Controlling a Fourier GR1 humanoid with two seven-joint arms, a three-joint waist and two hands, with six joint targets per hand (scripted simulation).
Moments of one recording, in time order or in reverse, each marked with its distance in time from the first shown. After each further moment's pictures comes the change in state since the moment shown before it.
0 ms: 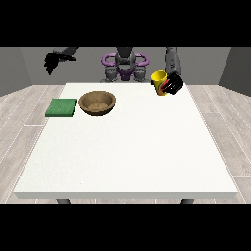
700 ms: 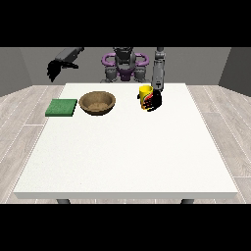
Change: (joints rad) left arm 0.132 -0.235 0.155 -0.026 0.279 -0.107 -0.442; right arm -0.041 0.035 0.036 -0.167 0.016 -0.033 -0.060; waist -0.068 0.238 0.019
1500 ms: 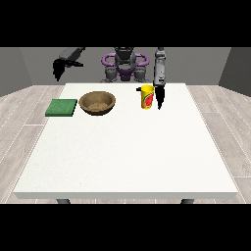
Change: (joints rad) left arm 0.047 -0.026 -0.002 -0.160 0.113 -0.241 0.201; right arm 0.053 0.042 0.023 -0.040 -0.004 -0.028 0.040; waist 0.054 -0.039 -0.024
